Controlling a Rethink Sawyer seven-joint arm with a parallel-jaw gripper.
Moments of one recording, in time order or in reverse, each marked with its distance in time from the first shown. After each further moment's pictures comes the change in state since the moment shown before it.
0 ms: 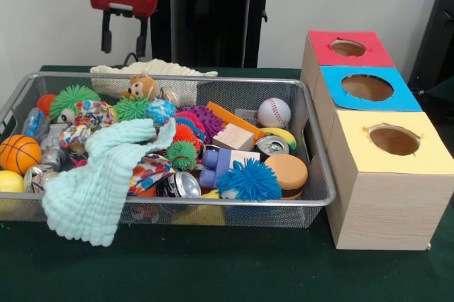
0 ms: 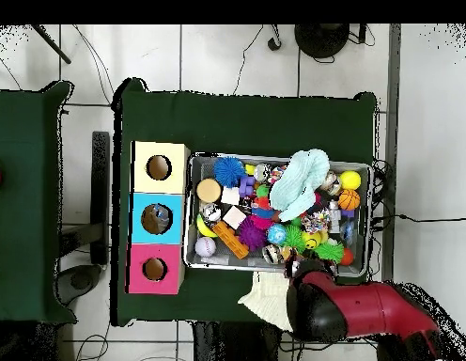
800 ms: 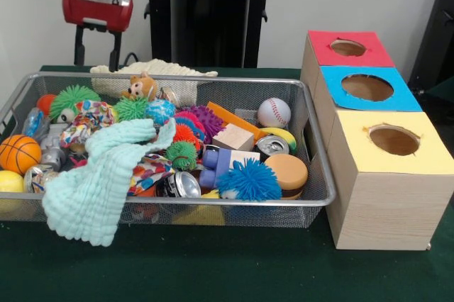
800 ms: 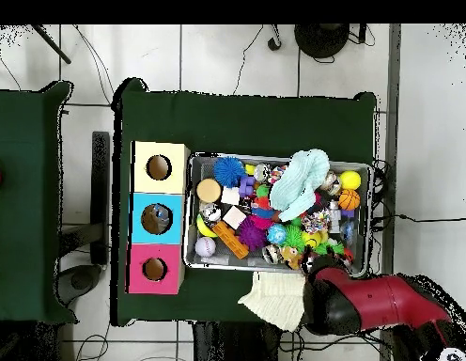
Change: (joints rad) arm -0.039 0.070 0.006 -0.084 -0.147 -0.012 0.000
